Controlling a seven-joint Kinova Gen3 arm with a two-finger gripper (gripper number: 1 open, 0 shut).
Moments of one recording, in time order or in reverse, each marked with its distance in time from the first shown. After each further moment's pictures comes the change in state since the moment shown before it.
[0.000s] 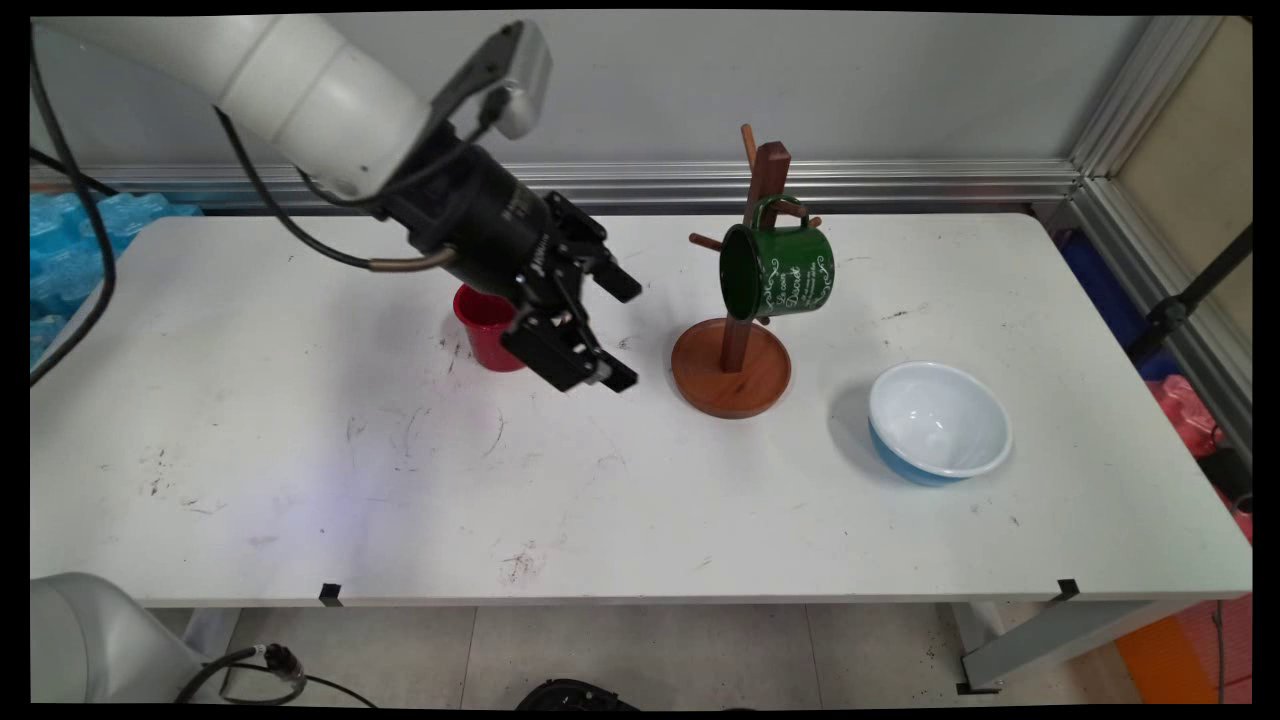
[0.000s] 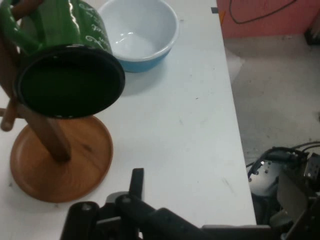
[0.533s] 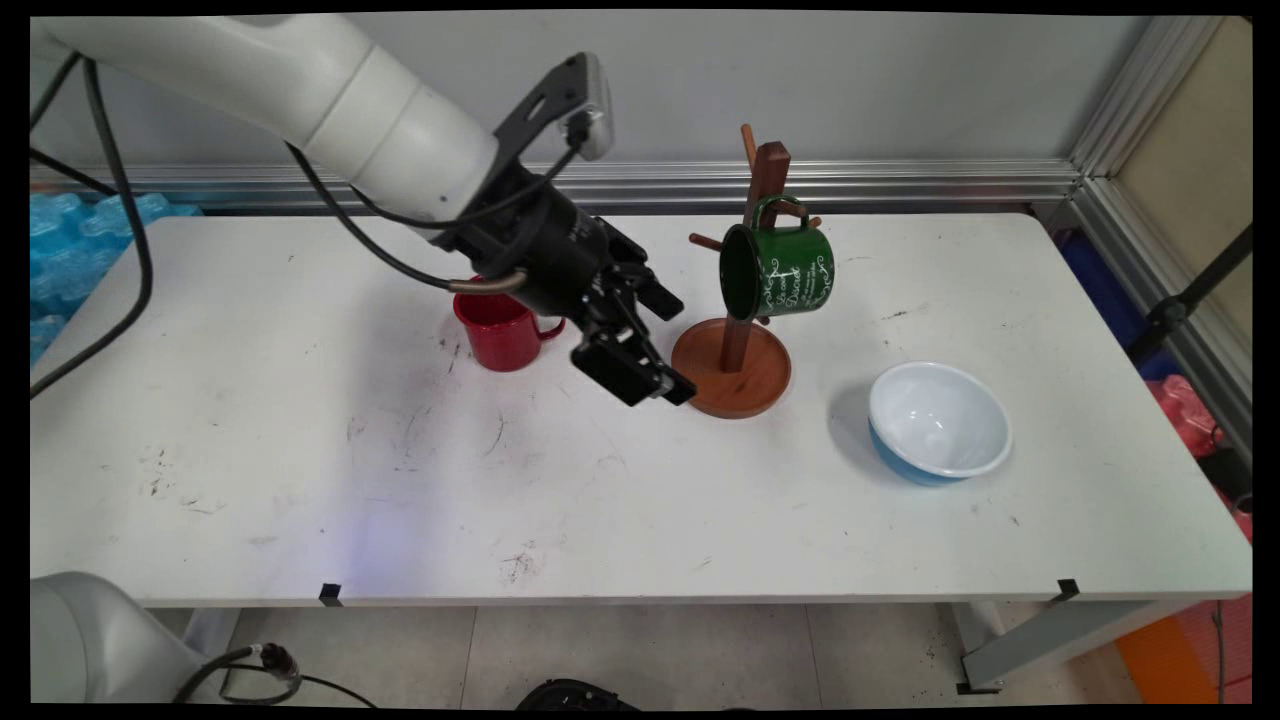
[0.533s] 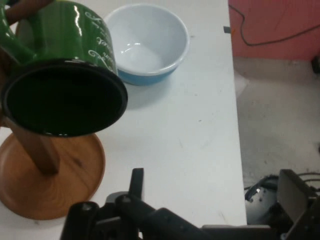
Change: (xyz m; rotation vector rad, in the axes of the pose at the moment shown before) arm 0.013 0.005 0.037 0.016 0.025 -0.112
